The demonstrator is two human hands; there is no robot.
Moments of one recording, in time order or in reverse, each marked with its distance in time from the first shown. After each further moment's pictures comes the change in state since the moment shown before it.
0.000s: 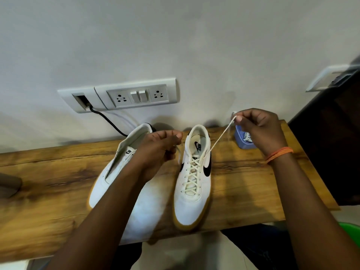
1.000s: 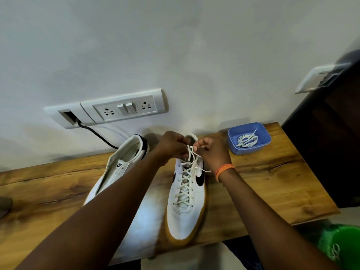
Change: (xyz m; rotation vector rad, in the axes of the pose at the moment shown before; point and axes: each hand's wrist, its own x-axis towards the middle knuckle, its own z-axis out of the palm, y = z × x) left_hand 0.093 -0.014 0.038 0.491 -0.078 -0.103; right_hand -0.010 0.037 0.087 -0.094 -0.091 0.187
